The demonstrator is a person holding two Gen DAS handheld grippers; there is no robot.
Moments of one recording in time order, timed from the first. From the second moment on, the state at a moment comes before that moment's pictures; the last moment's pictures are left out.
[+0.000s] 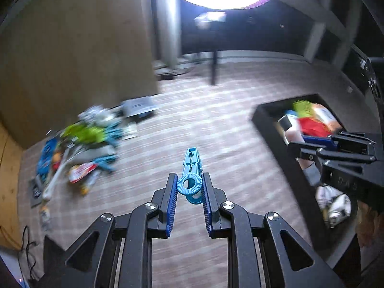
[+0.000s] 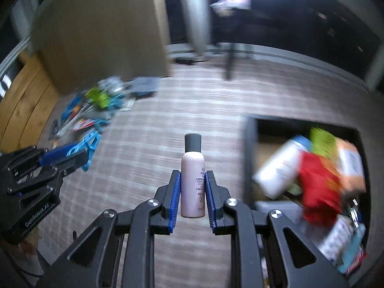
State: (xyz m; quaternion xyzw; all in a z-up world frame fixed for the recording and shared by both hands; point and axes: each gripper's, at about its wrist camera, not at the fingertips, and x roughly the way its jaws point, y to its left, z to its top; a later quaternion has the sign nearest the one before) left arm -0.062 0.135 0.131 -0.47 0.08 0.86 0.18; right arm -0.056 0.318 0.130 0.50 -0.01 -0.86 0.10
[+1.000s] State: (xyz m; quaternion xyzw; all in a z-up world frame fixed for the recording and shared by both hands) left arm 0.000 0.322 0.150 -0.45 0.14 0.82 0.32; right arm 0.025 0.523 0.155 0.47 -0.07 -0.88 -0.09
